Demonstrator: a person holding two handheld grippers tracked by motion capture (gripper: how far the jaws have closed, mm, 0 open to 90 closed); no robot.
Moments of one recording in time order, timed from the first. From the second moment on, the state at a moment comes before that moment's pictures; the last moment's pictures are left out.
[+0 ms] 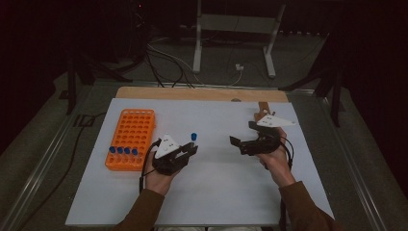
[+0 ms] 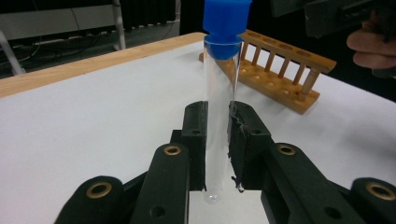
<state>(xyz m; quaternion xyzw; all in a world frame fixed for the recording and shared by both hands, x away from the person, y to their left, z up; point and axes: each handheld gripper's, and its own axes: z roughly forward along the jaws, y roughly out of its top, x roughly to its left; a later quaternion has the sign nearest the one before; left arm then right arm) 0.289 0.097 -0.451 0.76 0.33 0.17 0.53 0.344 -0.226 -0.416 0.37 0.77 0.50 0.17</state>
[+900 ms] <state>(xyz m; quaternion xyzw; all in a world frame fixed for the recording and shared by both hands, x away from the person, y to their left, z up) 0.236 0.199 -0.454 0.75 0.37 0.22 0.51 0.339 -0.273 -0.422 0.42 0.72 0.52 0.18</state>
